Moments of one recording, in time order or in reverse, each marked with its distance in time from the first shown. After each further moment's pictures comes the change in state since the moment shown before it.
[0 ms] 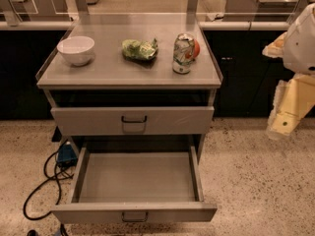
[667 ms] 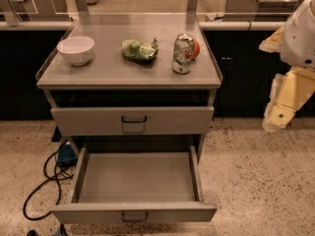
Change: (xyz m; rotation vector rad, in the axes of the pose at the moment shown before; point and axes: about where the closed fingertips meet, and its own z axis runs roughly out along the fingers) arm -0.004 -0.012 0.001 0.007 -0.025 -0.006
